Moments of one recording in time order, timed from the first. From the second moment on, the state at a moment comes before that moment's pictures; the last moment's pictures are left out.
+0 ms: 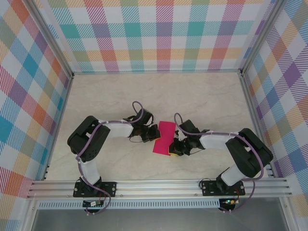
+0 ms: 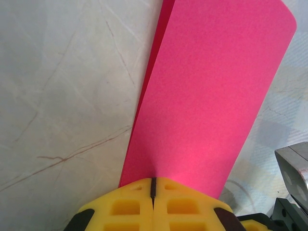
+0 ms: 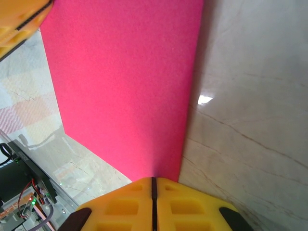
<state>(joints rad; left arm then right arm) -0.67 1.85 0.93 -0.10 0.43 -0.90 0.65 1.53 0.58 -0.19 -0.58 0.83</state>
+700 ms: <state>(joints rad) -0.67 1.84 0.94 -0.12 0.43 -0.89 0.67 1.47 0.64 -0.25 -0.49 0.81</state>
